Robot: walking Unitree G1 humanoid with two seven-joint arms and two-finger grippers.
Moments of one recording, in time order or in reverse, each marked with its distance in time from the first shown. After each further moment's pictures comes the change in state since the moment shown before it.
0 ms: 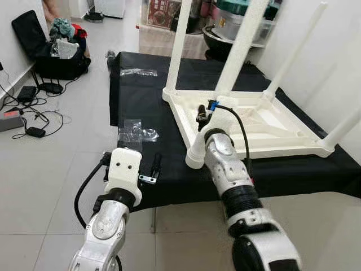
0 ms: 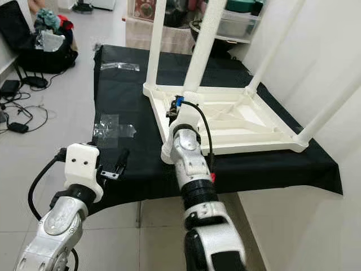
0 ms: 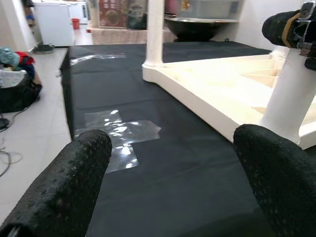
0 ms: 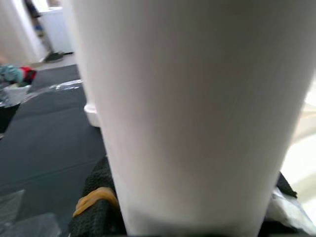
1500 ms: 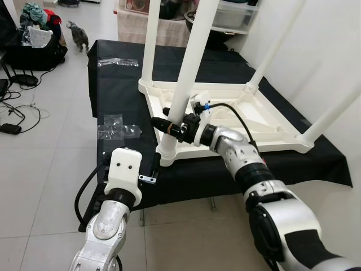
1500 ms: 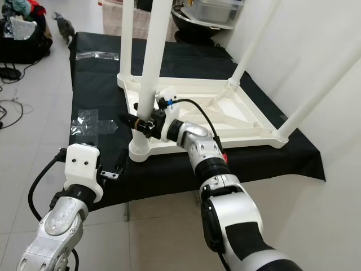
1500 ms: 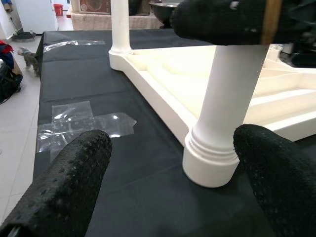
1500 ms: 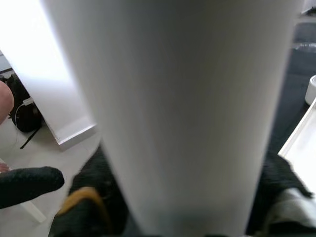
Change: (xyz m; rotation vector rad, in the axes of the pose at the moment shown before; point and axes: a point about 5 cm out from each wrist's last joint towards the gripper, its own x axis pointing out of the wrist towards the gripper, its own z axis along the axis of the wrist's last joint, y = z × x) left arm -0.003 0.002 0.000 0.018 0.004 0.030; right arm 0.006 0.021 0.014 -0.065 0.101 1.221
